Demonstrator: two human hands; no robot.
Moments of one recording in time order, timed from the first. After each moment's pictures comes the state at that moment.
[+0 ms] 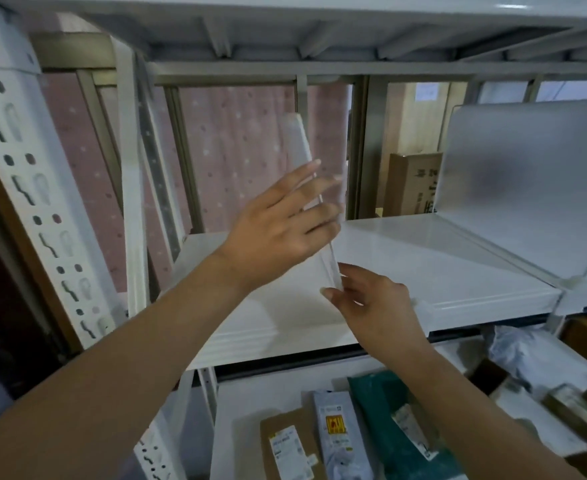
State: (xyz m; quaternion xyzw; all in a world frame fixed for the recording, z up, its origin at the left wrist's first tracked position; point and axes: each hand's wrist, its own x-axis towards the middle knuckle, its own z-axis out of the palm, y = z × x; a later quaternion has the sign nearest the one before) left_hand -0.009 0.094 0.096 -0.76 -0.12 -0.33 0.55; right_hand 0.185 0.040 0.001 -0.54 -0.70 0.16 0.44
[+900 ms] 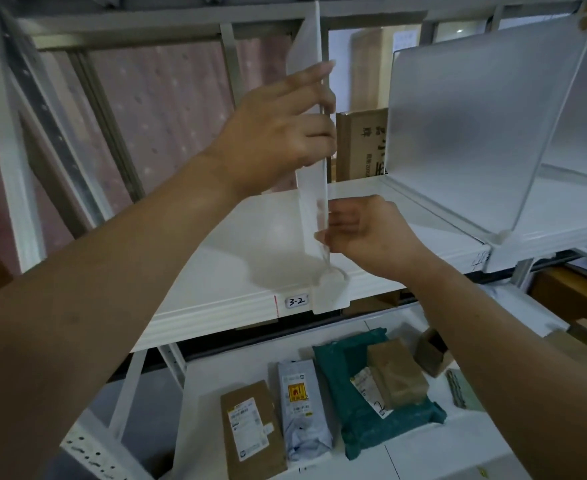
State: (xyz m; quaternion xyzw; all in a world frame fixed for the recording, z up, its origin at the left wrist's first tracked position) left_hand 0.135 0.137 0.154 -0.76 -0.02 -0.27 0.59; right_hand 0.326 0.082 0.037 -0.45 -0.72 0.27 0.45
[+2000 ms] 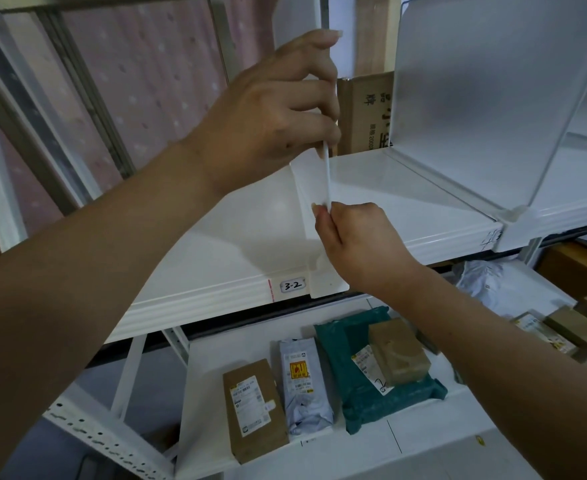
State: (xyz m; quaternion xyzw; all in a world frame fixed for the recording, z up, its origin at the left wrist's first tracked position) left_hand 0.140 0.121 0.142 -0.85 -0.04 -0.28 0.43; right_hand 0.310 0.085 -0.004 -0.46 -0.78 -0.05 0.43
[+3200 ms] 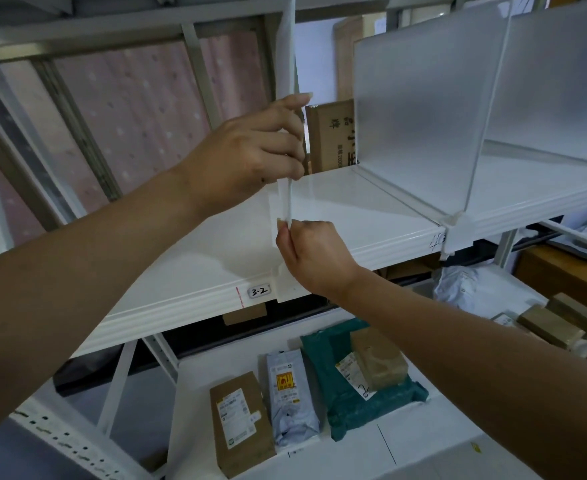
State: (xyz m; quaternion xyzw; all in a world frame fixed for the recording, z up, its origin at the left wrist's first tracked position) left_hand 0.167 0.096 0.140 -0.89 -0.03 -0.23 0.38; right_hand 0.315 0.087 -0.012 -0.40 -0.79 -0.10 0.46
